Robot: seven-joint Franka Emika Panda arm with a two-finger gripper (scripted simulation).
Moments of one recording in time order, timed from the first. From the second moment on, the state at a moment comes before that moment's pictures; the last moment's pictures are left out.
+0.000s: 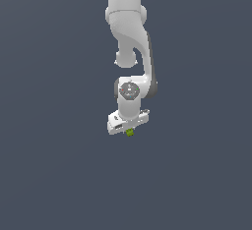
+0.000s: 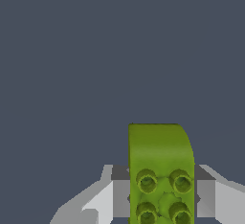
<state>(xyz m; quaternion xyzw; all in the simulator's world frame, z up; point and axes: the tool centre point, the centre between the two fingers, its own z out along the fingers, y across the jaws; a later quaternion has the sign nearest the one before) -0.004 0.012 0.013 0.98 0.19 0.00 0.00</state>
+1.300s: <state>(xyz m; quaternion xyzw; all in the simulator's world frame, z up) -0.084 -0.057 0.026 0.98 0.19 0.00 0.00</state>
